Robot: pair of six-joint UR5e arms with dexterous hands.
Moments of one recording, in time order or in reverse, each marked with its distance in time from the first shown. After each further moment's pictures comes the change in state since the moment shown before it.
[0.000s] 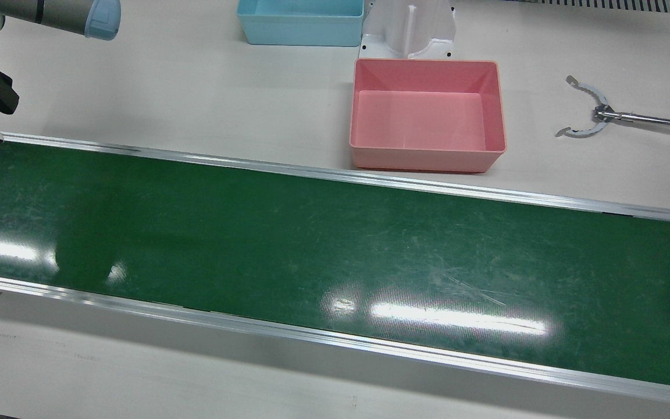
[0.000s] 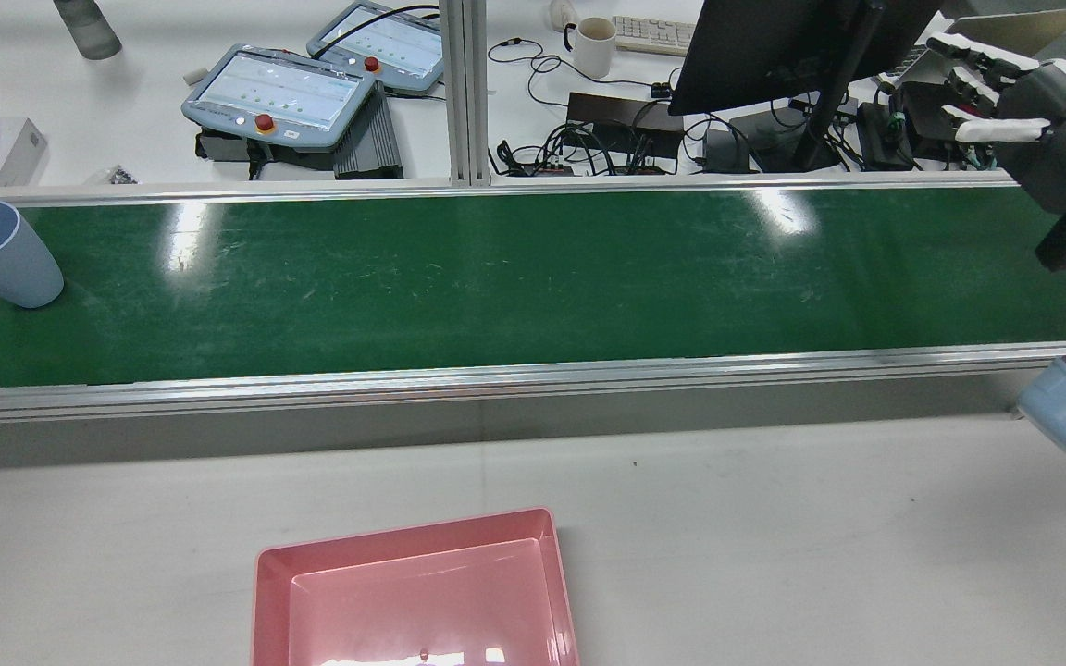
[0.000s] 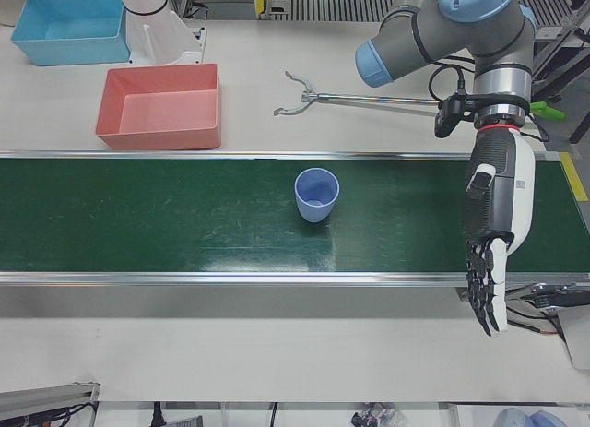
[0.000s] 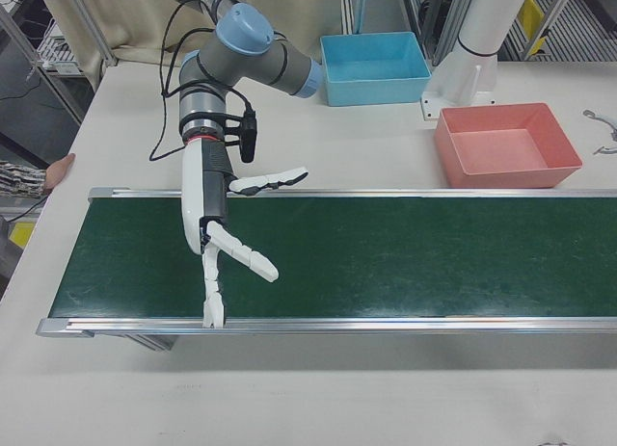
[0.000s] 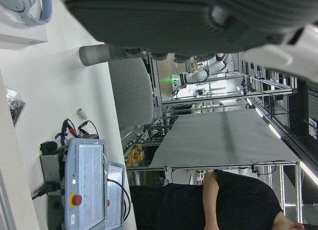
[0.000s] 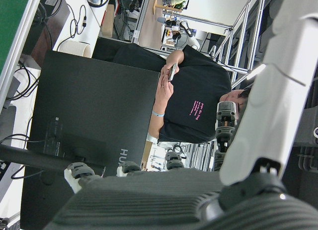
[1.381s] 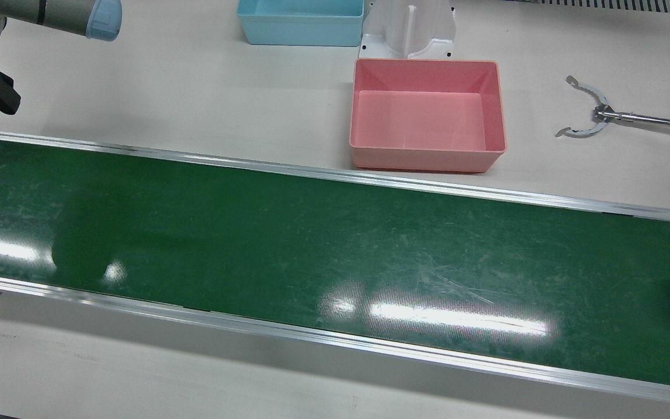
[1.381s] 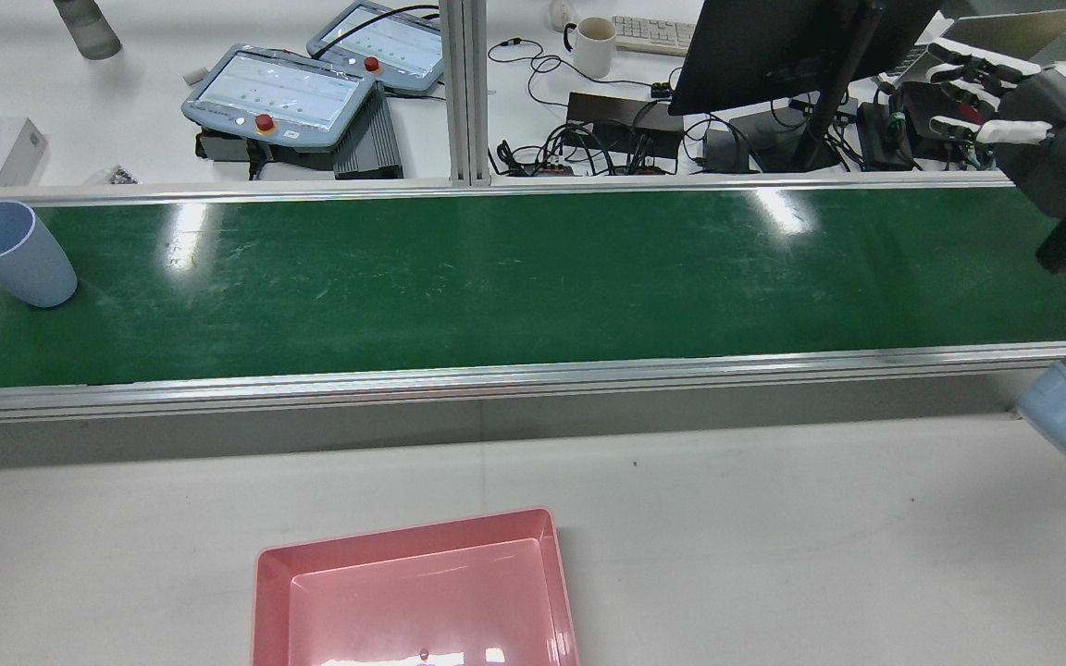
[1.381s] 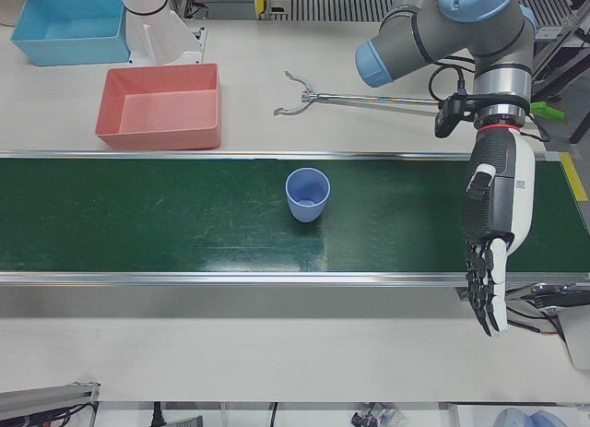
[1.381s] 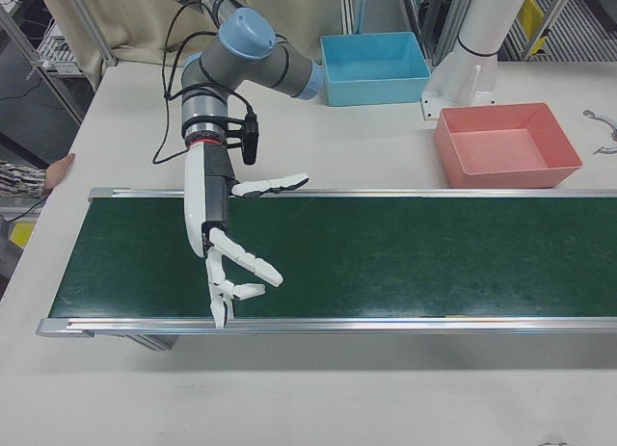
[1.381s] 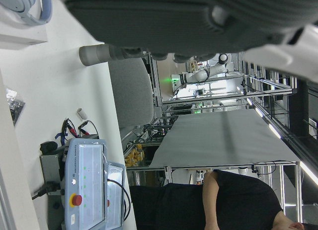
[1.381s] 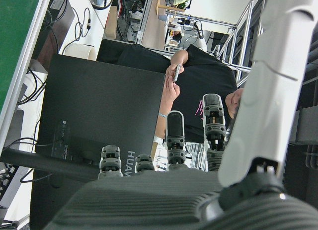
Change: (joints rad) left arm 0.000 0.000 0.000 0.000 0.000 0.000; right arm -0.012 0.003 -0.009 -0.010 0.002 0.021
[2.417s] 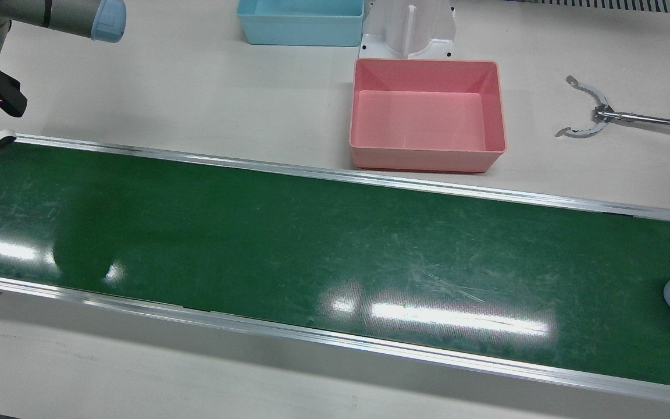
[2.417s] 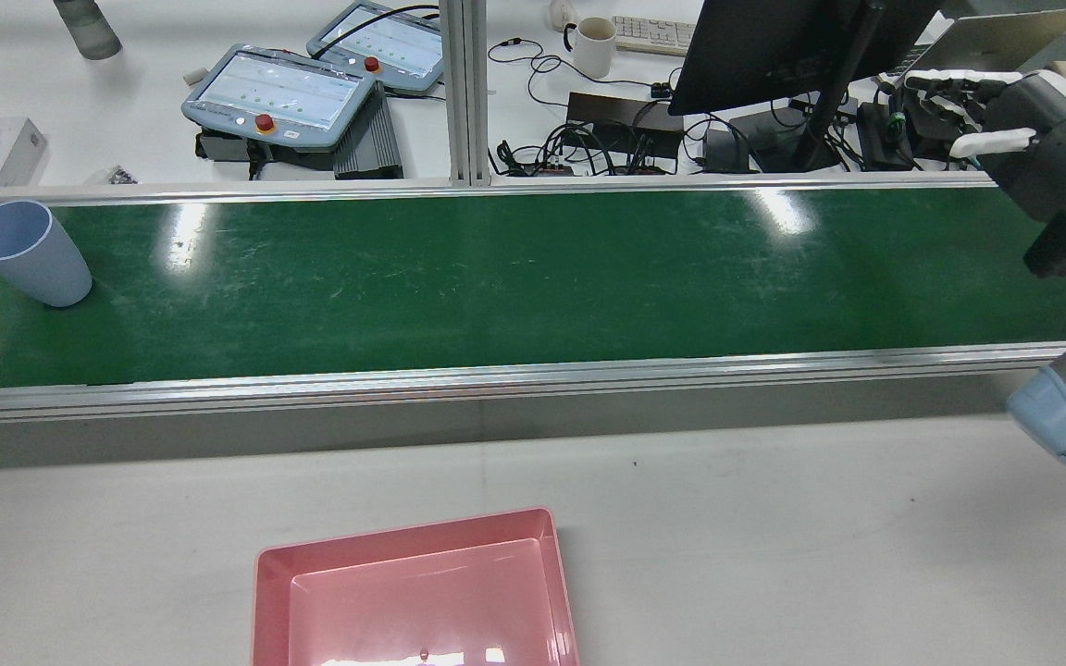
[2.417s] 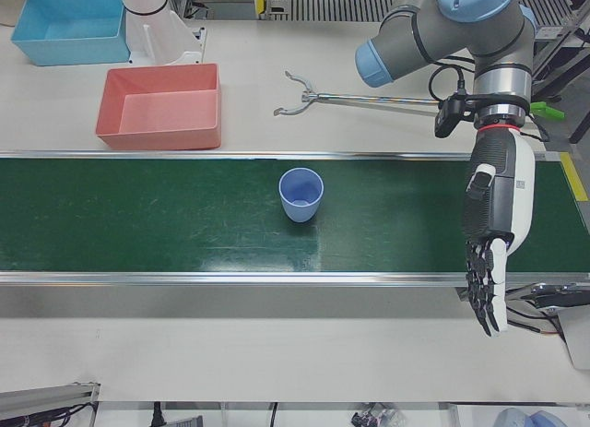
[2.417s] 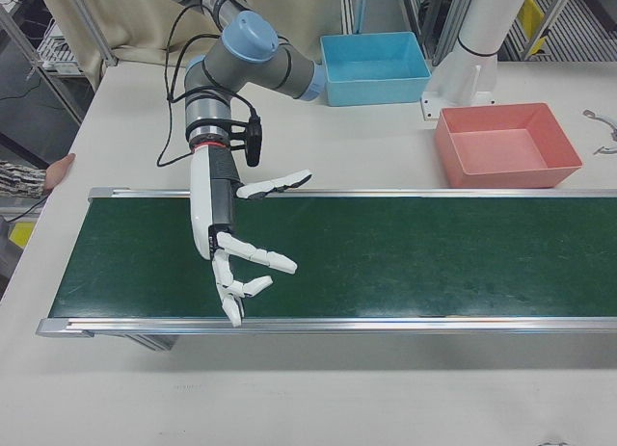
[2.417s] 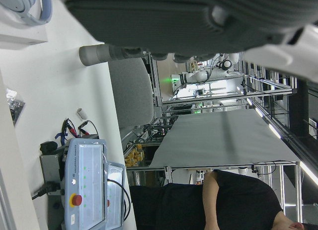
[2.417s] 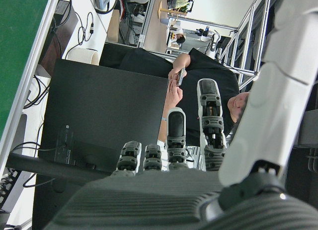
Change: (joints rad) left arm 0.000 0.000 0.000 0.000 0.000 0.000; right arm -0.013 0.002 -0.004 0.003 0.000 -0.003
